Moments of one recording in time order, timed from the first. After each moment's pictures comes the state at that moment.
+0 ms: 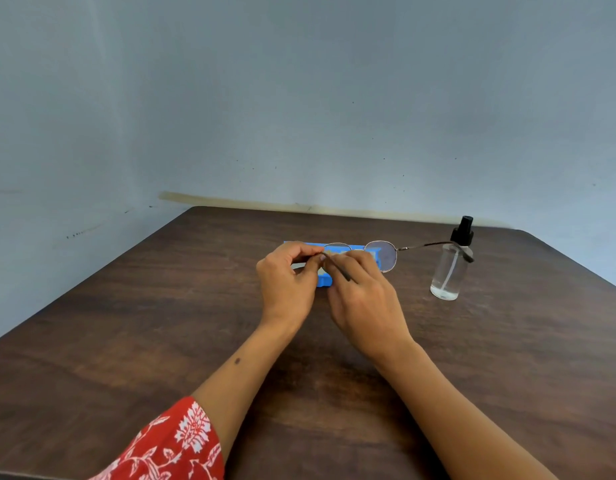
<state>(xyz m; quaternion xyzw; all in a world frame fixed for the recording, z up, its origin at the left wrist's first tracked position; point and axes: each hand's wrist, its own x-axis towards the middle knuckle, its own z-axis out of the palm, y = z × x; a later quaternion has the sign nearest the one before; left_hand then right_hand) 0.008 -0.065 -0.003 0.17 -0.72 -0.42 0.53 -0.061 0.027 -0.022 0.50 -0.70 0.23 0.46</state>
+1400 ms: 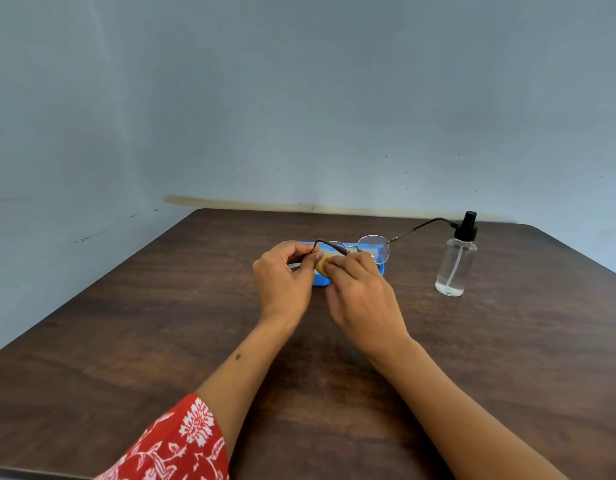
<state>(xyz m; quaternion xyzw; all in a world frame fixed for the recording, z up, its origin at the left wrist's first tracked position) 0.010 -0.072 -0.003 0.19 -0.71 -0.42 0.53 -0.052 0.023 -0.020 0.50 -0.70 0.29 0.42</state>
